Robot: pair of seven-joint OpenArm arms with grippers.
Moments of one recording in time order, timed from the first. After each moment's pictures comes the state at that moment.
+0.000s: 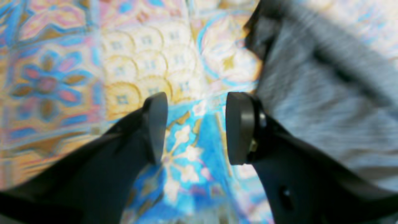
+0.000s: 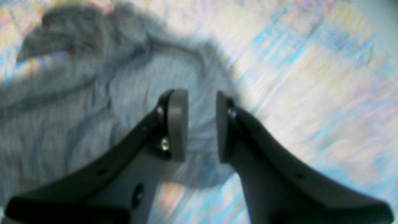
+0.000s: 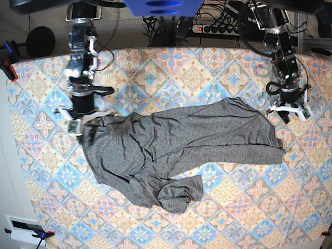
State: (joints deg) left arm 10.4 -12.9 -22.8 88.3 -22.1 8.7 23.5; right arm -11.6 7.1 5.2 104.8 5.3 -1.7 -14.9
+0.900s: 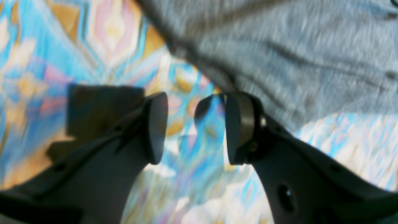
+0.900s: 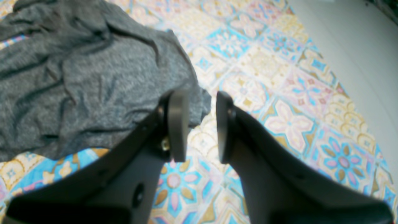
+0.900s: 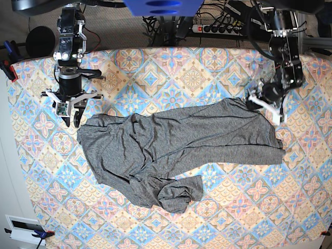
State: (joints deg) left arm 7.5 -18.5 -14.4 87.2 -36.4 -4.2 55.9; right arm -21.1 10.9 8.4 107.0 5.3 -1.5 -15.0
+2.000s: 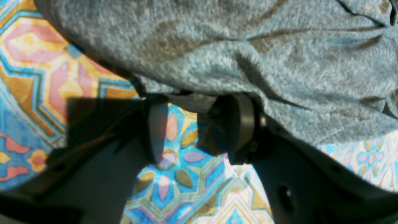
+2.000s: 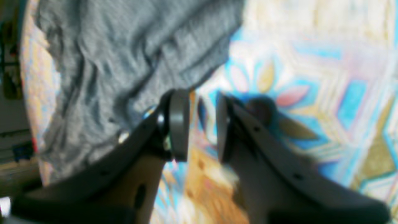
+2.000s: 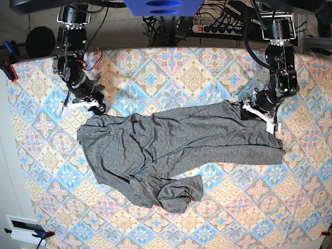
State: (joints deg) left arm 4.0 -18.6 -10.5 83.5 -36.6 -4.3 51.7; right arm -10.5 9.2 13.1 86.9 53.1 -2.9 -38.4
